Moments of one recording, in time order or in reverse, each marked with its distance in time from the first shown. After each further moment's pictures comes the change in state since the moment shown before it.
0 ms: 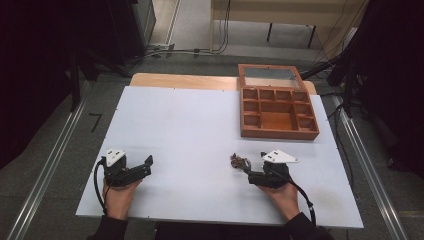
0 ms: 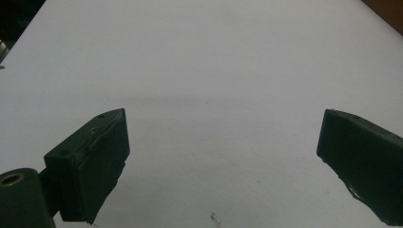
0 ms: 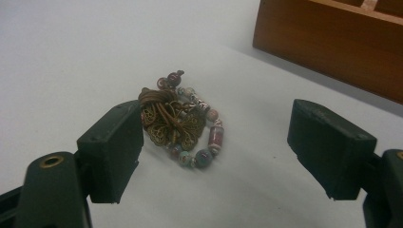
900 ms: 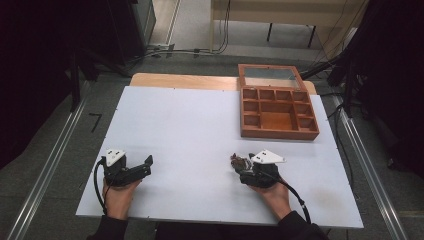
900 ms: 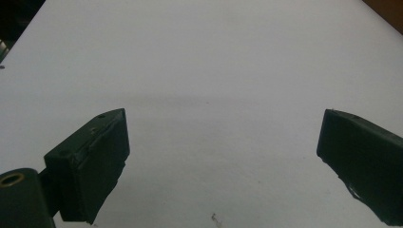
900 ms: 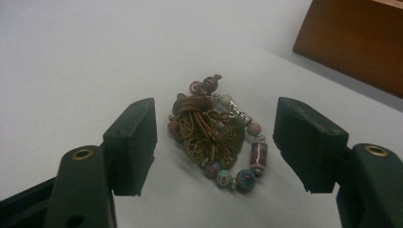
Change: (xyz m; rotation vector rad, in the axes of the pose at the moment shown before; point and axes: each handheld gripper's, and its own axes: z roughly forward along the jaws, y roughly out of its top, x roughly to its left) left arm 0.000 0.000 0.000 0.000 0.001 -0.001; right arm 0.018 0.003 0.018 0.010 0.039 -0.046
